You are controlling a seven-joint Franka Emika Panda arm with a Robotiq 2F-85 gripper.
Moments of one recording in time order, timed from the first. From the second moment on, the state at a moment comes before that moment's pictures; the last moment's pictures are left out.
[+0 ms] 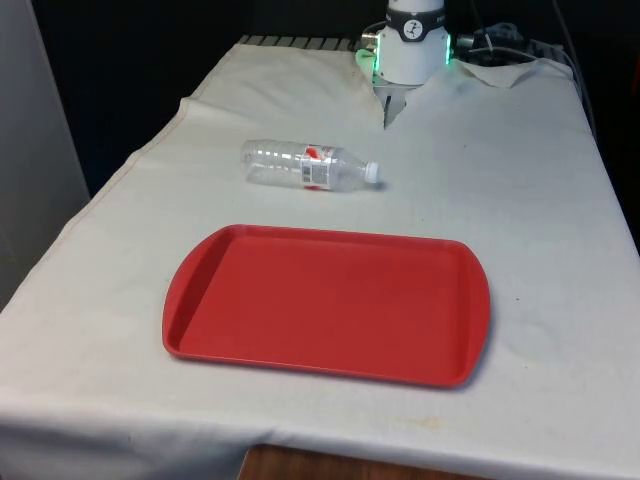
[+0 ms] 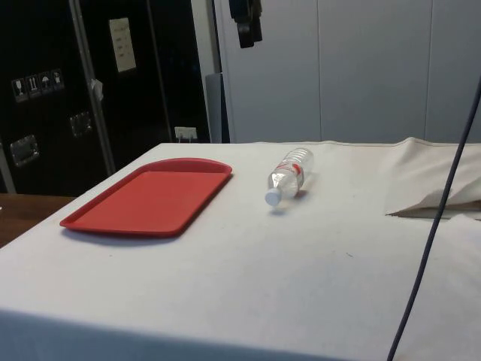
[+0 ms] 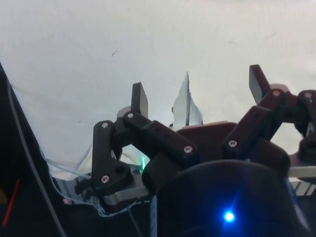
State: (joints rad) arm 0.21 -0.24 -0.21 -2.21 -0.07 1.93 -0.11
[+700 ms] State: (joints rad) arm 0.21 -0.27 -0.21 -2.30 -0.07 1.99 -0.22
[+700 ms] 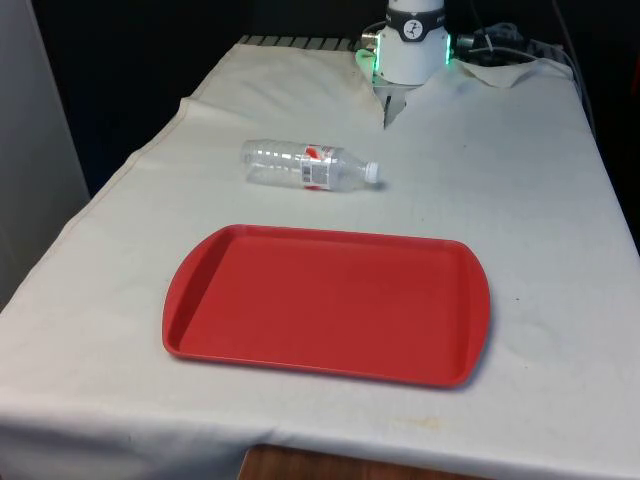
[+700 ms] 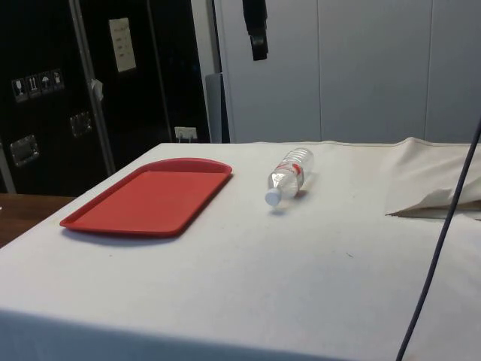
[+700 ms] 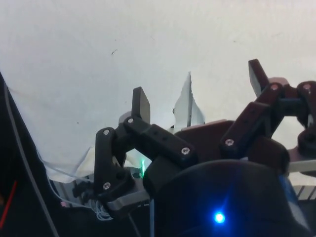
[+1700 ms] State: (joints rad) arm 0.19 -0.26 -0.25 -2.39 -0.08 2.08 -0.38
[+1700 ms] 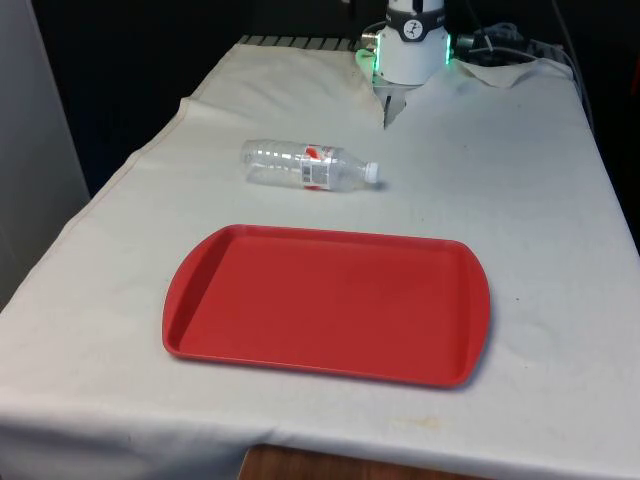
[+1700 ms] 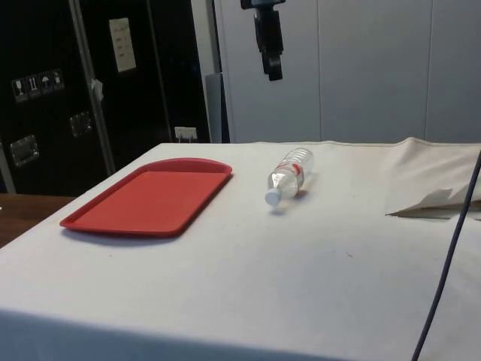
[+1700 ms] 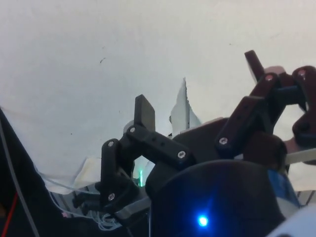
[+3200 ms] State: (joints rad) arm 0.18 -0.24 -0.39 -2.44 -0.09 2.20 -0.72
